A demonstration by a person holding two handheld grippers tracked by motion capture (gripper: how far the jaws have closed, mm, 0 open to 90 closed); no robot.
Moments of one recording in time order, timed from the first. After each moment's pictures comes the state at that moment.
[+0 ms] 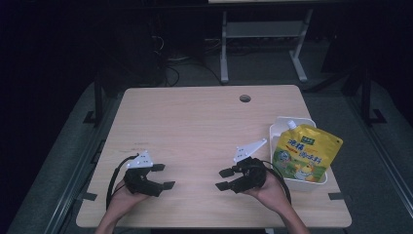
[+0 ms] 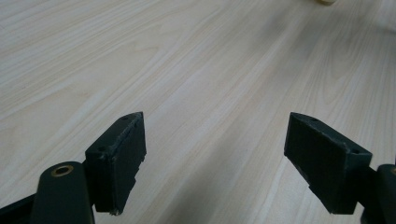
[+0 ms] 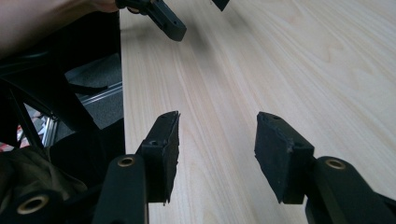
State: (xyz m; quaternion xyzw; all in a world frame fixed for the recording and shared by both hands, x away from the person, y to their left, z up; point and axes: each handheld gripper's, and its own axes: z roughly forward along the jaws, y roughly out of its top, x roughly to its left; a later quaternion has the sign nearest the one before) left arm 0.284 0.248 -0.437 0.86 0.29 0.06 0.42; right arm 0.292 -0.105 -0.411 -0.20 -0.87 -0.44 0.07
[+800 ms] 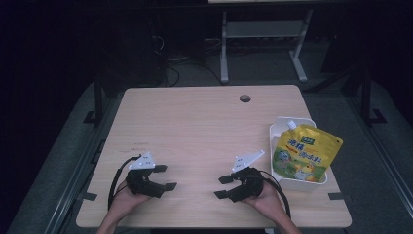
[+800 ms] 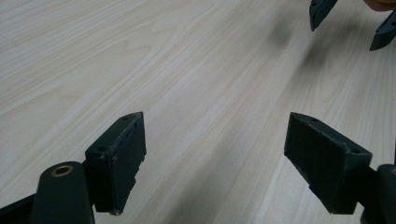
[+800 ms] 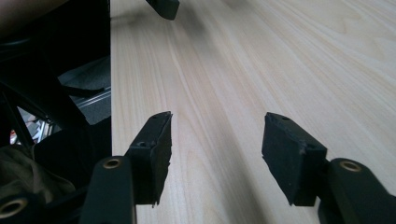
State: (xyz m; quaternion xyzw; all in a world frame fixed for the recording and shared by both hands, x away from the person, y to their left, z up) left arm 0.284 0.244 -0.440 0.86 0.28 0.05 0.42; right arm 0.282 -0.102 -0.446 -0.21 -0.87 -0.45 0.06
